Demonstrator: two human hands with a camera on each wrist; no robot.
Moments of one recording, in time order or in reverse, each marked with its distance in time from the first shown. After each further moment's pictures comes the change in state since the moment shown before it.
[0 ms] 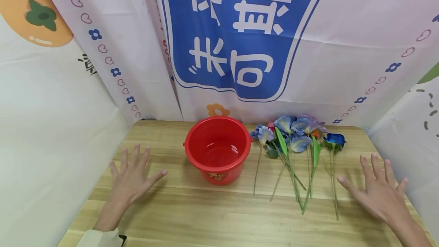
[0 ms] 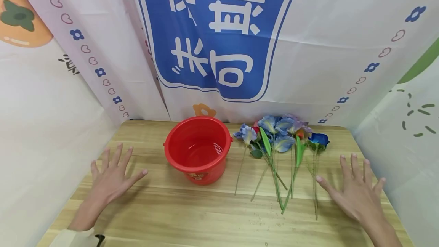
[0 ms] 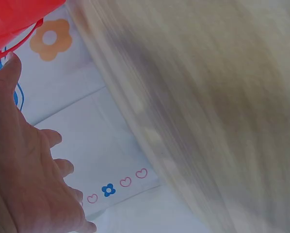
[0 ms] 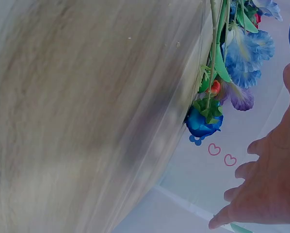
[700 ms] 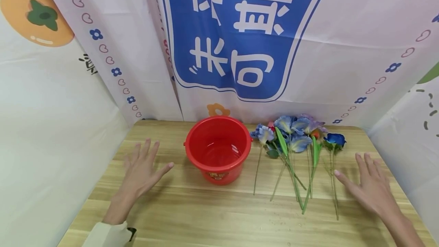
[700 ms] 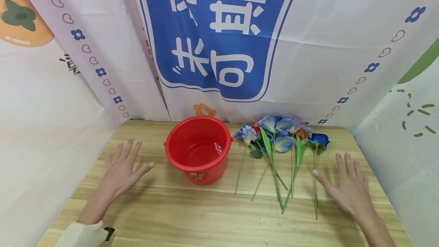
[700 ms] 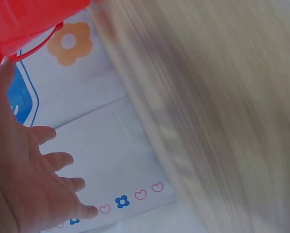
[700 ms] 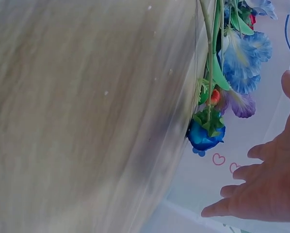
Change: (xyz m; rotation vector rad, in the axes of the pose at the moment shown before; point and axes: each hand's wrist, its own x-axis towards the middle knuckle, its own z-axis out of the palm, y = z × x) left_hand 0.014 0.022 -0.005 -0.122 0.049 0.084; right_hand 0.008 -0.007 0.006 0.166 0.003 -0.066
